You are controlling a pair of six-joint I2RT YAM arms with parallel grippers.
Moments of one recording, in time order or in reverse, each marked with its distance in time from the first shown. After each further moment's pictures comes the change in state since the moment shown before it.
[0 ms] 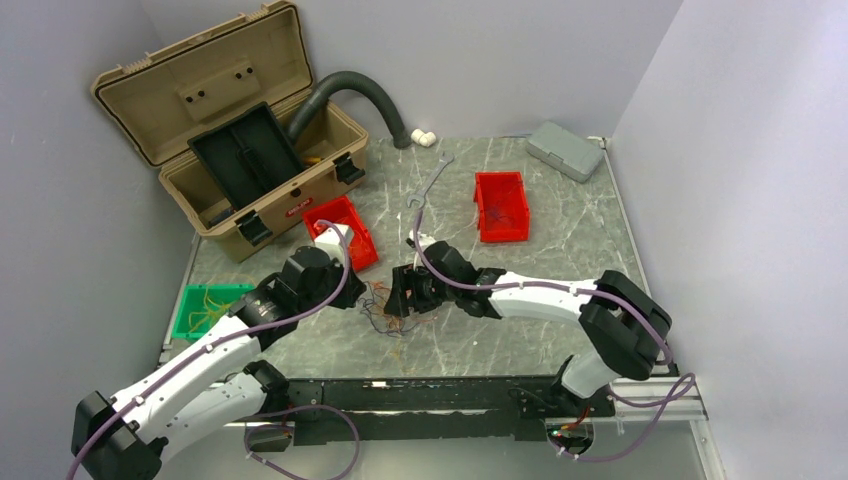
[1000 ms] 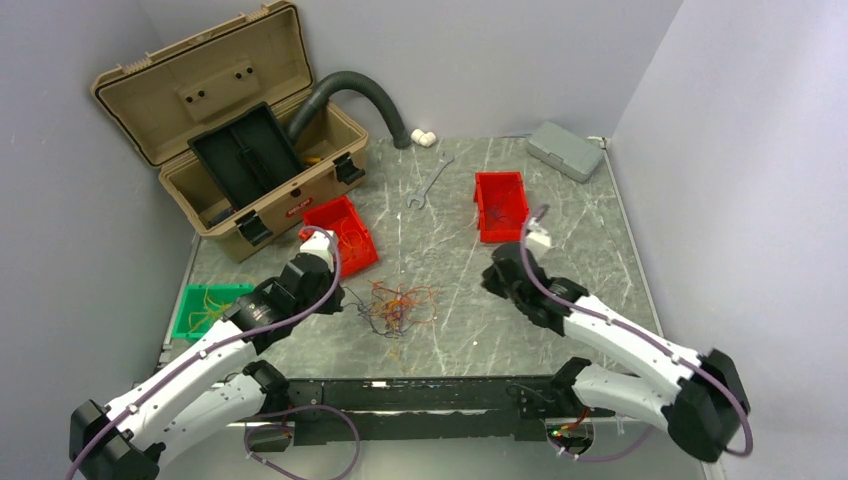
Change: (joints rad) left arm 0.000 -0.042 0.000 -0.169 -0.192 -0.044; right arm -0.166 -0.477 -0.168 -0.356 0.600 0.339
